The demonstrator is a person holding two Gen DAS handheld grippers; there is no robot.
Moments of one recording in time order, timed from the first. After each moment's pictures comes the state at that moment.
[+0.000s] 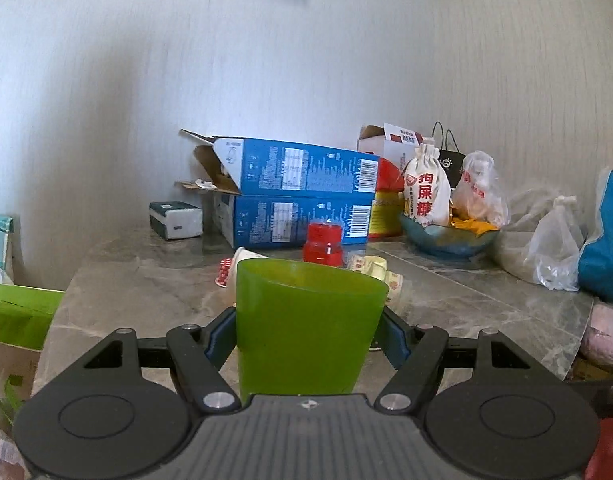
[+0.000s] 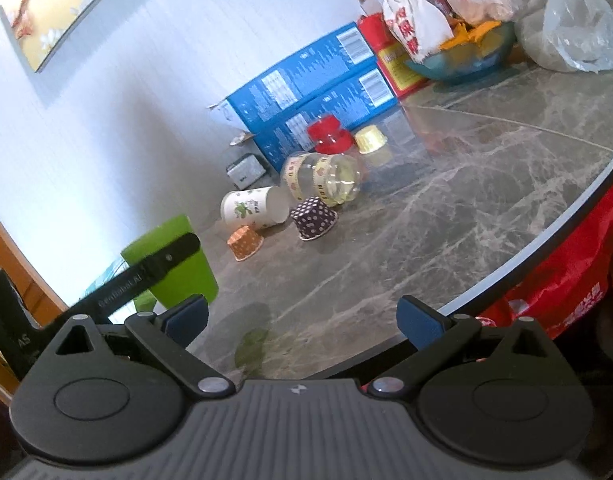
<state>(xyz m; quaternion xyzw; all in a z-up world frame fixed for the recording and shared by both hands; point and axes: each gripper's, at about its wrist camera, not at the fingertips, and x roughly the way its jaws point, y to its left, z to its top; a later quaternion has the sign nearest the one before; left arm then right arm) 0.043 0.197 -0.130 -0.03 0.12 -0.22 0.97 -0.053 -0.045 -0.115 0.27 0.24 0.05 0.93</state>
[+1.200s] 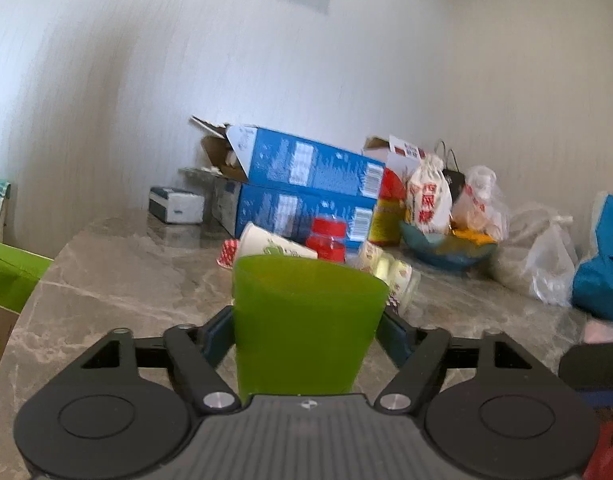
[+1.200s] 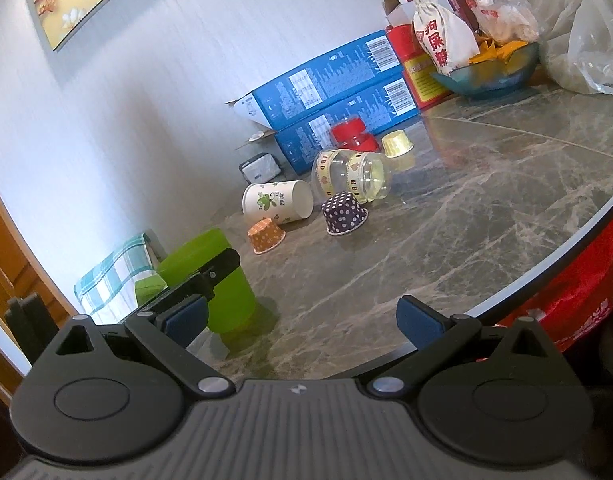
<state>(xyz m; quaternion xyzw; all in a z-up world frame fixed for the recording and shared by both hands) 0.050 0.215 -0.171 -0.08 0.11 -0.24 0.96 -0.051 -0.012 -0.115 0.24 0.22 0.05 0.94</state>
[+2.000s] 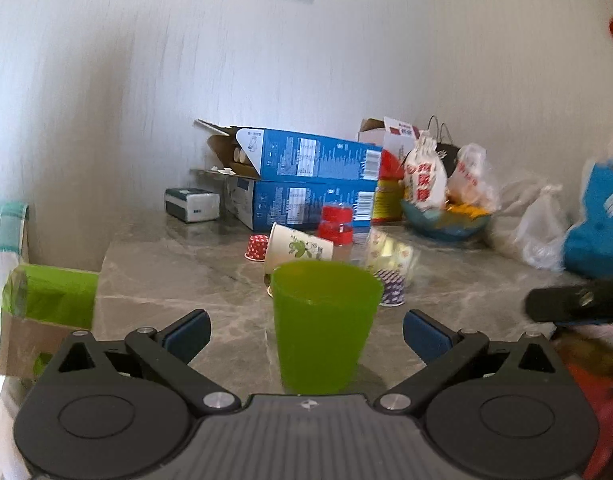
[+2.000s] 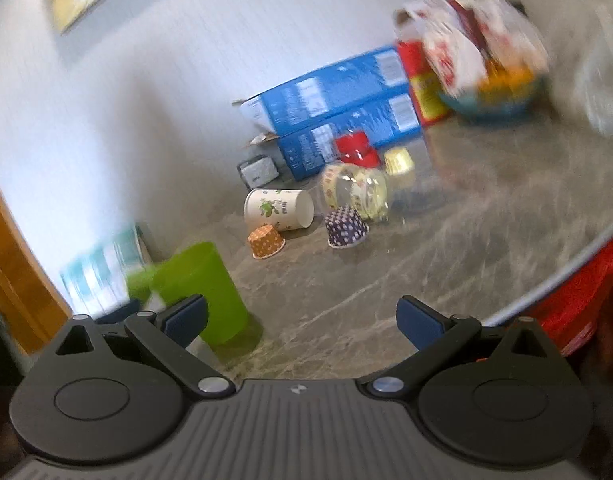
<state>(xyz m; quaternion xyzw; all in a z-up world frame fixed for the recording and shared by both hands) -0.001 0.268 -0.129 -0.03 0.15 -0.24 0.96 -0.056 0.015 -0.074 0.15 0.23 0.03 0.96</state>
